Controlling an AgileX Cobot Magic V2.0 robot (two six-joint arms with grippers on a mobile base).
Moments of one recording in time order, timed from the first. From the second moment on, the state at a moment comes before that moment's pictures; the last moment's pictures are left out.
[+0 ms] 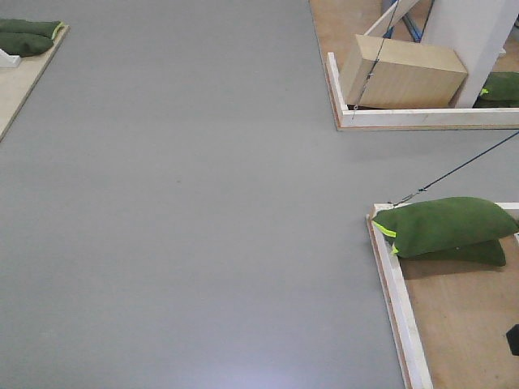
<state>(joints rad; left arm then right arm) -0.01 -0.01 0.03 0.07 0.10 -0.02 -0.13 -0.01 0.03 -0.05 0.18 0.10</state>
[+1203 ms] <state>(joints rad) -0.01 -0.01 0.03 0.07 0.10 -0.02 -0.13 -0.01 0.03 -0.05 0.18 0.10</state>
